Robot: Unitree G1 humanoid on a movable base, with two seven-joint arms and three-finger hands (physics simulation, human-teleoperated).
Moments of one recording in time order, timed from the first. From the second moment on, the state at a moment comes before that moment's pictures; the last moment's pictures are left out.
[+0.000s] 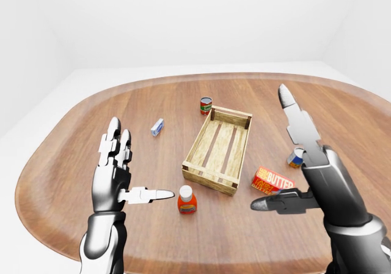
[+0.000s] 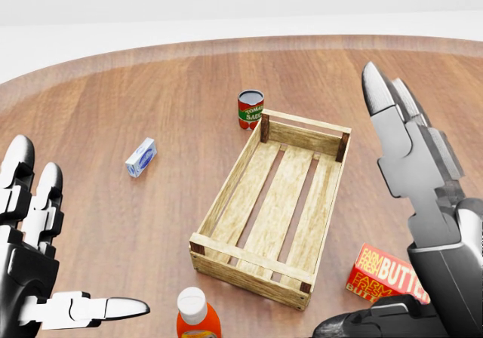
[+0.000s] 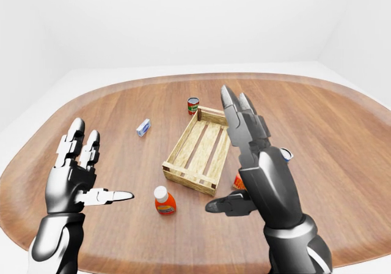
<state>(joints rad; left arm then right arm) 0.23 0.00 0.10 -0.61 -0.08 0.09 -0.11 0.16 -0.04 -0.05 -1.05 -0.59 0.09 0.45</state>
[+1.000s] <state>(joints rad) 0.22 0.01 0.11 -0.60 -0.08 0.09 -0.11 0.03 -0.30 -0.34 -0.33 -0.72 0.09 0.48</state>
